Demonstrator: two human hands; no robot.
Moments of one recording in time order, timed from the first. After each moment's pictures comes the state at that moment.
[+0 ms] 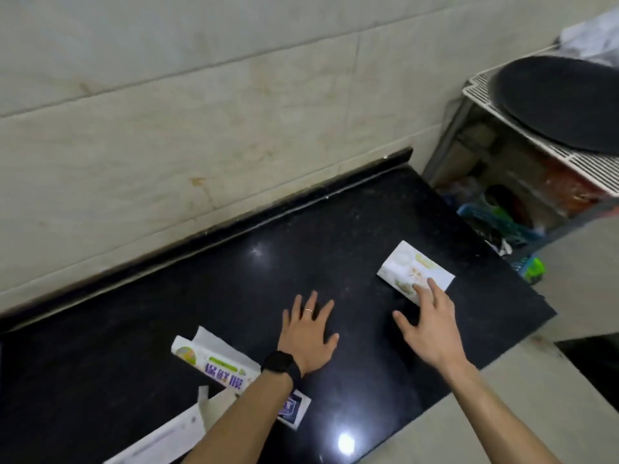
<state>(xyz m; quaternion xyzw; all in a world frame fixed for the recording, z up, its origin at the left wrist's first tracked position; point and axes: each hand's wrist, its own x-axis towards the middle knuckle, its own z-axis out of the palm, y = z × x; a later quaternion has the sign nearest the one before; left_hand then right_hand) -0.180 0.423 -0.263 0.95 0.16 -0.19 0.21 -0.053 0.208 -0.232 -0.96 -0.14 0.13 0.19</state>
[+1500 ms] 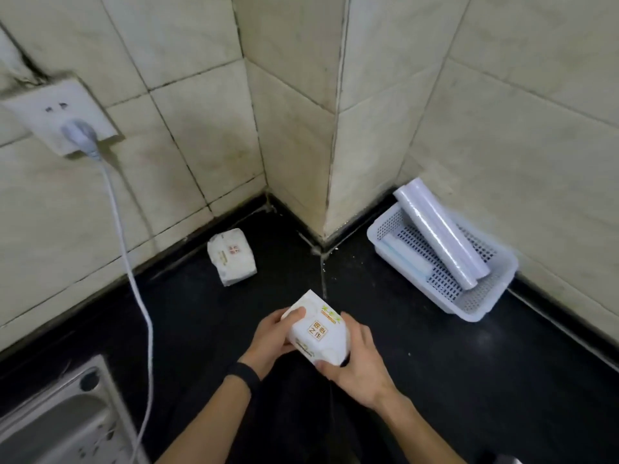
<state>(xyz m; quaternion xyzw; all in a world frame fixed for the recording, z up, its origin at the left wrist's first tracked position) -0.910 0.603 -0.206 0.13 0.65 0.41 0.63 -0.712 0.614 -0.195 -0.54 -0.69 0.47 0.10</state>
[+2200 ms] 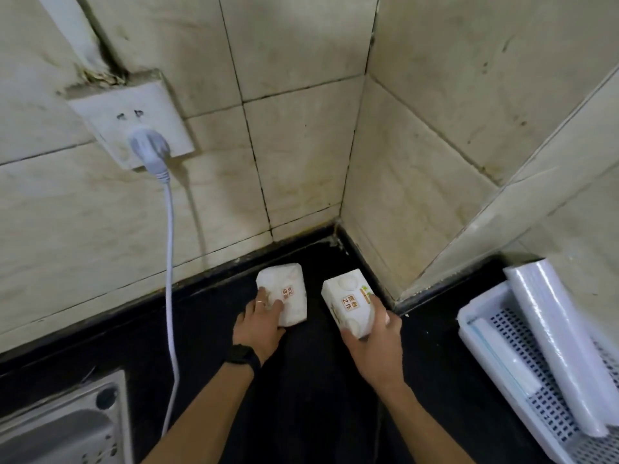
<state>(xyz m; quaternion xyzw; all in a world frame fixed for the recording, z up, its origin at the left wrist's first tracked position) -1.075 0.684 -0.274 0.47 0.86 -0.05 0.20 -0.857 0.772 -0.258 -0.58 -0.70 0.39 0.15</state>
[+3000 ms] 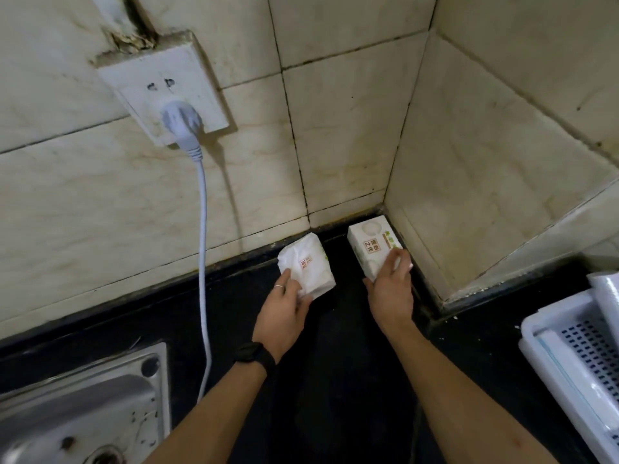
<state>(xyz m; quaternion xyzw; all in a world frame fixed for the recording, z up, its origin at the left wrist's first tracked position) -1.083 0.669 -0.259 0.41 0.87 0.20 0.16 -0.947 0.837 -0.305 -0.53 -0.81 0.23 0.07</state>
